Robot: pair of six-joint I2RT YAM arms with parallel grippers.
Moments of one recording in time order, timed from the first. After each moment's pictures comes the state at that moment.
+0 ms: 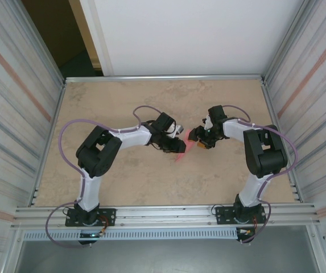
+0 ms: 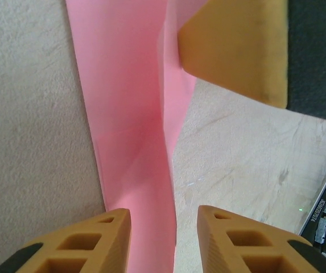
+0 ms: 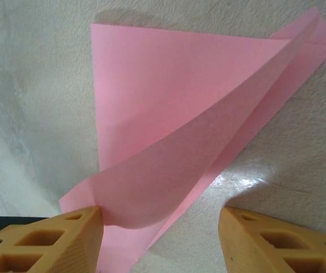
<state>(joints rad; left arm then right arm) -0.74 2.02 1.30 -0.30 0.55 -0.51 0.25 1.80 1.00 -0.42 -0.49 0.57</state>
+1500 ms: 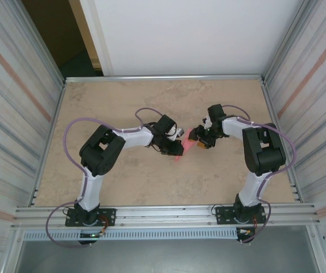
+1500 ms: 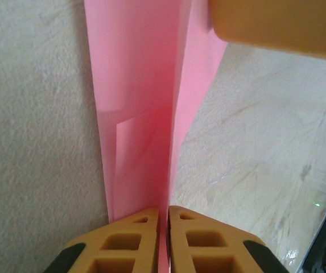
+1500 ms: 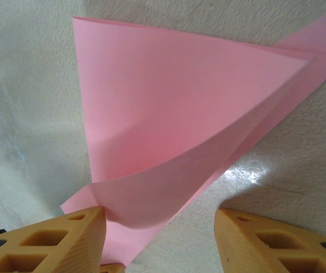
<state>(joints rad) -0.75 2.07 1.29 -0.30 0.56 -0.48 0.25 1.84 1.05 -0.48 -0.49 0.59</state>
